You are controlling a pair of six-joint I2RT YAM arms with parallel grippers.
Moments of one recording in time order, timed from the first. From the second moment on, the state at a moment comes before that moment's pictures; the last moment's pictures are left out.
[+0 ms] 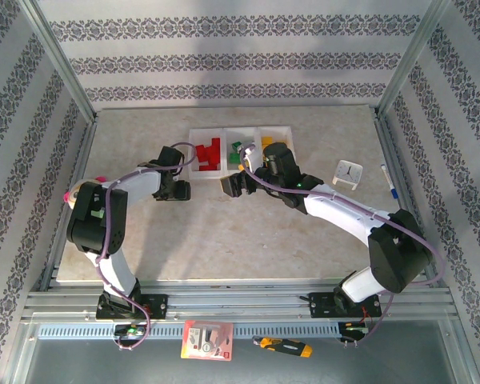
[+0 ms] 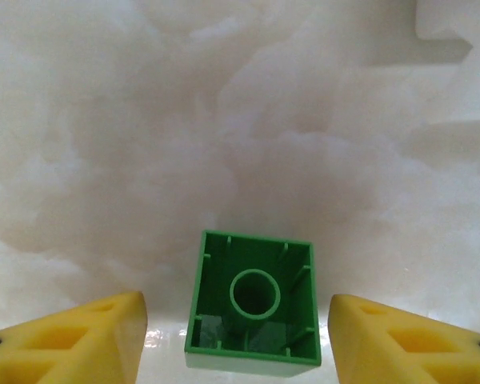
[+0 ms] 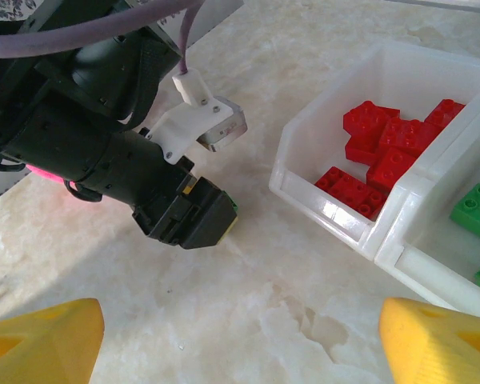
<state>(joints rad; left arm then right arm) -0.21 1.78 1.08 -0.54 -0.04 -0.28 0.62 1.51 1.01 0.02 -0.38 0.19</state>
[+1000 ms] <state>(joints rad) -0.39 1.82 1.59 -0.60 -0.02 -0.35 0.59 1.46 0.96 0.07 -0.34 0.23</state>
